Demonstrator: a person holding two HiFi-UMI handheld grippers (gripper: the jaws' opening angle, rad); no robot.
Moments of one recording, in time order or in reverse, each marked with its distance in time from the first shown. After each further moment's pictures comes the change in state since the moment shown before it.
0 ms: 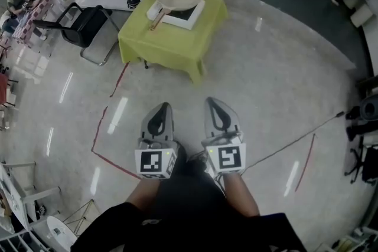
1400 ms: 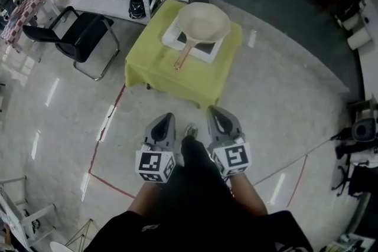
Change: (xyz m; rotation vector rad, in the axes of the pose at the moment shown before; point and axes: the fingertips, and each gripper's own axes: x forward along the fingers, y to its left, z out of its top) left arm 0.154 0.216 -0.026 -0.211 0.142 -0.077; right arm 0.270 0.042 -0.018 -0.011 0.152 0.094
